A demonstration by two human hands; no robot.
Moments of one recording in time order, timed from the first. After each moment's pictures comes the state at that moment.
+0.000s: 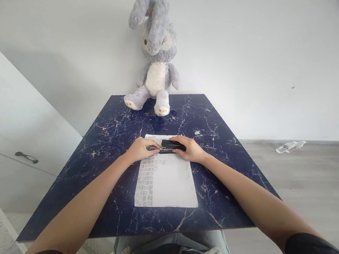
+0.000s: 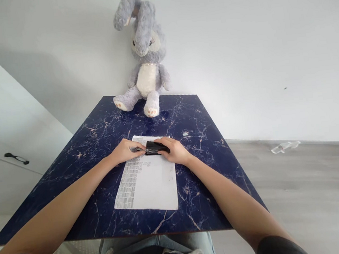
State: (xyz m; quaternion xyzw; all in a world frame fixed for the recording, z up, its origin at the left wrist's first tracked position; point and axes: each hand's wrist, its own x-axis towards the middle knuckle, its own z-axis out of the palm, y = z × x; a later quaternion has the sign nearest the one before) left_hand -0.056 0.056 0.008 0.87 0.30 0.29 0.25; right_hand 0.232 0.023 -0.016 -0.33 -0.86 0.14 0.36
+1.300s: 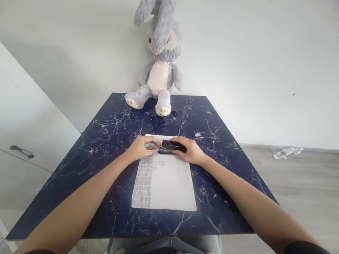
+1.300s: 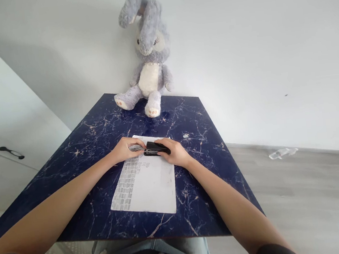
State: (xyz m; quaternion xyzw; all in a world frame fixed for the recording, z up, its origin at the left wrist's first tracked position) left_hand -0.053 0.058 0.003 0.84 0.28 0.34 0.30; right_hand 0.233 0.024 -0.017 -0.33 -0.85 0.16 0.38
